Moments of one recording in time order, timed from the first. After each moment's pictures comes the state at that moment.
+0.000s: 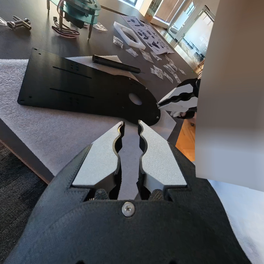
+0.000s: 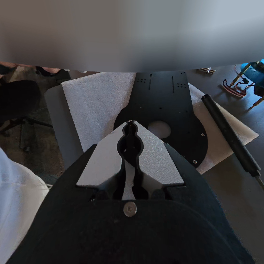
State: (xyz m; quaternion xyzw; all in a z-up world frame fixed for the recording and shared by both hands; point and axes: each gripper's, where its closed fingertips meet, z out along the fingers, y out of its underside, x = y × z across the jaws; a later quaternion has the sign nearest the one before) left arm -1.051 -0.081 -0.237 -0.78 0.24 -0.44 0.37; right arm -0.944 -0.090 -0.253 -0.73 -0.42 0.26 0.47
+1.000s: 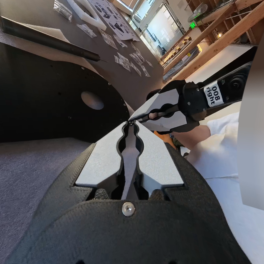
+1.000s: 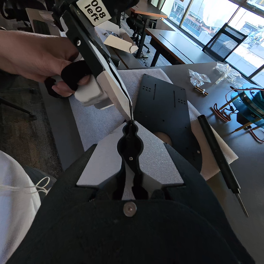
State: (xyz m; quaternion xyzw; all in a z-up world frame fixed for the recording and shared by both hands) left arm -0.955 -0.106 -0.243 -0.74 0.26 -0.55 0.28; right arm -0.964 -0.101 -0.248 -0.68 -0.49 0.19 0.51
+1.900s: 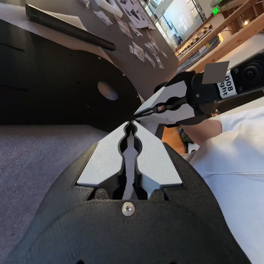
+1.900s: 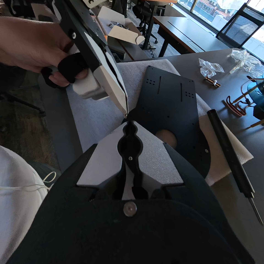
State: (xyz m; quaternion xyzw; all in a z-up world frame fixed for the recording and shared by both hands) left arm -0.973 -0.100 -0.258 -0.78 0.26 -0.51 0.27; right arm -0.967 -0.096 -0.260 -0.70 -0.49 0.20 0.47
